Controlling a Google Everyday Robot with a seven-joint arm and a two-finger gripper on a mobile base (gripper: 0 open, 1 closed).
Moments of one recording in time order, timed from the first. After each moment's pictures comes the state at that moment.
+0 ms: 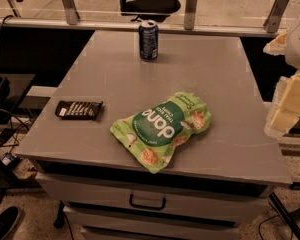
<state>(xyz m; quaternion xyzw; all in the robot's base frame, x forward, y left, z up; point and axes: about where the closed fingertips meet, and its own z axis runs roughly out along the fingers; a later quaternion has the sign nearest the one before) 0.438 -0.217 0.976 -0.60 0.78 -0.03 0.16</state>
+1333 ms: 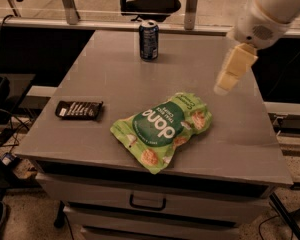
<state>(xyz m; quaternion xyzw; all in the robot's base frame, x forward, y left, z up) 0.561 -0.183 0.949 -0.58 0.79 0.01 0.20</state>
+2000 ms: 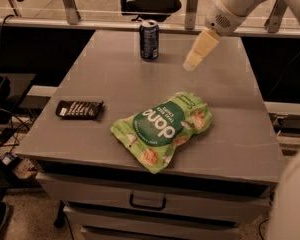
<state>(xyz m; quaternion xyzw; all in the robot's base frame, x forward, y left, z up) 0.676 -0.141 0.929 -0.53 0.81 0.04 0.25</state>
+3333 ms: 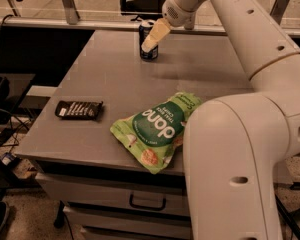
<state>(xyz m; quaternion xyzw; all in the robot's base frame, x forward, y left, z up) 0.792 -0.046 0.909 -0.46 0.84 0.08 0.29</state>
